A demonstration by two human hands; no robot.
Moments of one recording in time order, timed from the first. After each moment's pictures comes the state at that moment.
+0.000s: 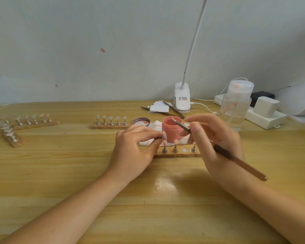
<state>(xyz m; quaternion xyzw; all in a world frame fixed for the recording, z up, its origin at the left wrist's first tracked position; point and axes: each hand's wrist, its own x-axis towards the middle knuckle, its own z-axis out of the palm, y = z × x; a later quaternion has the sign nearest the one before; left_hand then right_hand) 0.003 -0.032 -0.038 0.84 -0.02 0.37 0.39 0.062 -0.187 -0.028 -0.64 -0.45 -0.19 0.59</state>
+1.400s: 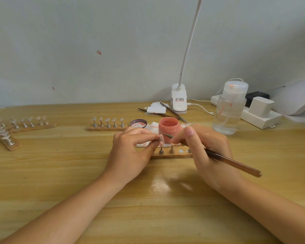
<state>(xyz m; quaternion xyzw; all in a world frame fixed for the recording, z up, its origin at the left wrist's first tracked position) 0.007 -0.029 -0.043 0.85 -0.04 0.36 0.38 0.062 -0.187 -0.036 -0.67 -0.45 -0.18 0.56</state>
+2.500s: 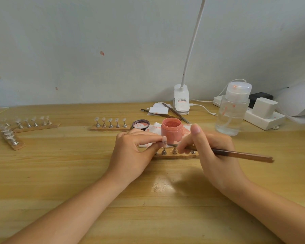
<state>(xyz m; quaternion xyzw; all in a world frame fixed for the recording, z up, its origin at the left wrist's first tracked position) 0.008 -0.028 -0.044 0.84 -0.05 0.38 0.39 0.059 -0.187 -0.035 -0.68 -0.39 -0.12 0.61</state>
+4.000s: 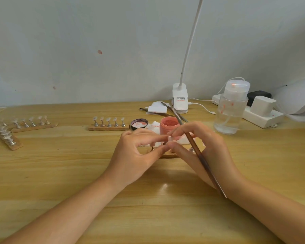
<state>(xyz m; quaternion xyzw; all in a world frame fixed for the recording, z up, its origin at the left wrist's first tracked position) -0.001 -0.037 -0.035 0.84 -0.07 0.32 0.42 0.063 -0.183 -0.032 -0.71 -0.46 -0.22 0.49</state>
